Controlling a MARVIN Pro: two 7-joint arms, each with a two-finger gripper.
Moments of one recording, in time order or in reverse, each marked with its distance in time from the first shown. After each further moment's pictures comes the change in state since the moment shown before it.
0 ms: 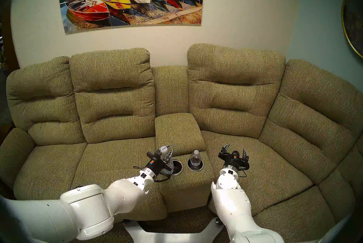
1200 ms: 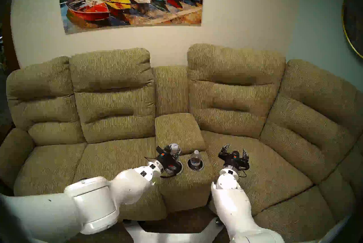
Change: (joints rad) left arm -0.092 -0.067 0.045 0.015 0.046 0.208 -0.052; right arm 0.001 0.000 0.000 0.004 0.000 0.000 -0.001
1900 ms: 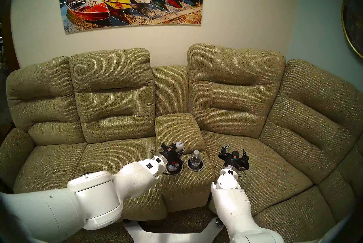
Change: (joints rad) left arm -0.044 -0.026 0.020 0.011 0.038 0.134 -0.004; right arm 0.001 0.000 0.000 0.003 0.000 0.000 -0.001
